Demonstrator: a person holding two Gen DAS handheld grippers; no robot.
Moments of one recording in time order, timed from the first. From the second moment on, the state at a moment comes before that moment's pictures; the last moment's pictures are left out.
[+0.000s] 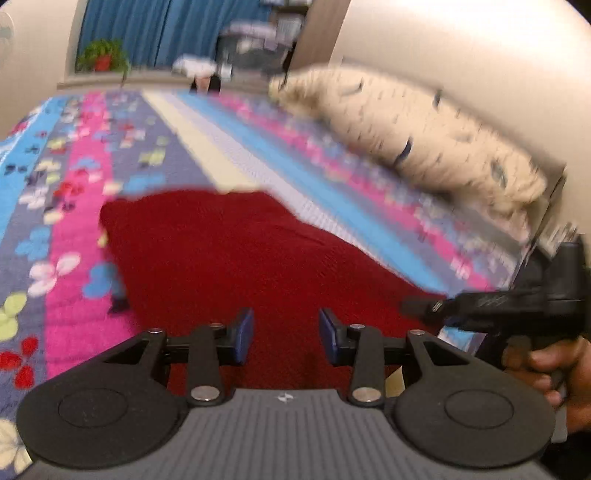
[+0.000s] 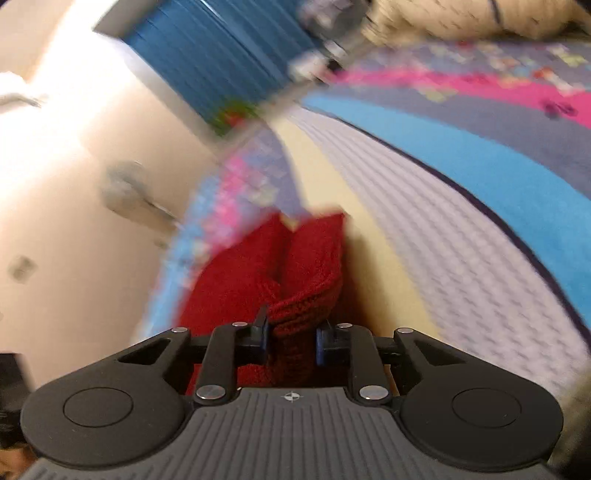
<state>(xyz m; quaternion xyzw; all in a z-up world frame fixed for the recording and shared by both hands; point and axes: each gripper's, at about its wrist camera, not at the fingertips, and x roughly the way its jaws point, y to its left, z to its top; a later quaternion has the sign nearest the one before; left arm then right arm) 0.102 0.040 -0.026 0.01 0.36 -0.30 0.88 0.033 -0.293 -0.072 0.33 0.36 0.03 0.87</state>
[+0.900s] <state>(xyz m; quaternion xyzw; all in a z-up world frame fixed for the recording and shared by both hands) 0.111 0.024 -0.051 0.08 0.43 -0.27 0.85 0.214 -0.261 -0.047 0.31 0.39 0.10 0.86</state>
